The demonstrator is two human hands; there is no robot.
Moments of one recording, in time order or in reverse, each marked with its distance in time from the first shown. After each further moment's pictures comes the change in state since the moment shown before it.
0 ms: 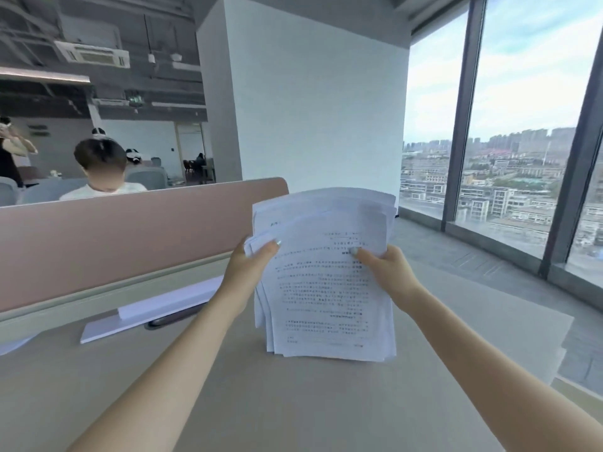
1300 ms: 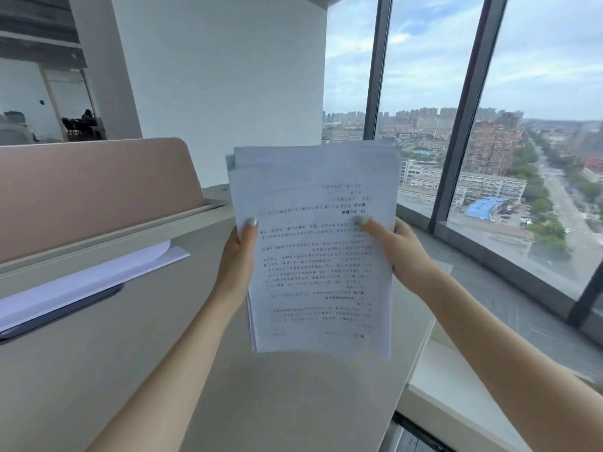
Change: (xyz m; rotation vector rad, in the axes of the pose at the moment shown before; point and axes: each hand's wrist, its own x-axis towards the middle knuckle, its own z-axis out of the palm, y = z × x) left_hand -0.003 -0.042 0.128 -0.163 -0.236 0.100; right_hand -0.035 0.006 -0.120 0.081 0.199 0.077
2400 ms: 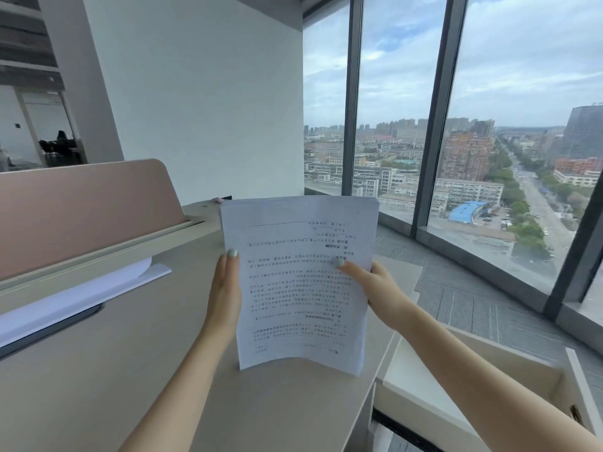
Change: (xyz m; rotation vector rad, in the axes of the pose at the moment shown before) left_hand -0.039 -0.006 0.019 0.012 0.024 -0.058; right_hand -0.047 0.023 -0.019 0.020 -0.058 0.064
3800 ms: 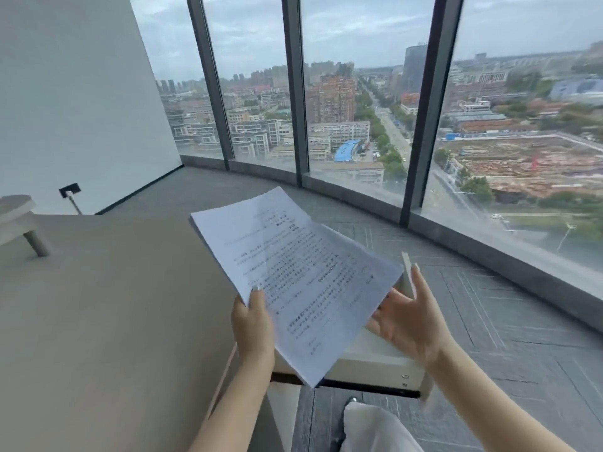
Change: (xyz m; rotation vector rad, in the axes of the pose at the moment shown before) left_hand -0.103 -0.073 0.242 -0.047 -0.122 -0.364; right_hand -0.166 0.067 -0.214 0.771 0.362 0.184
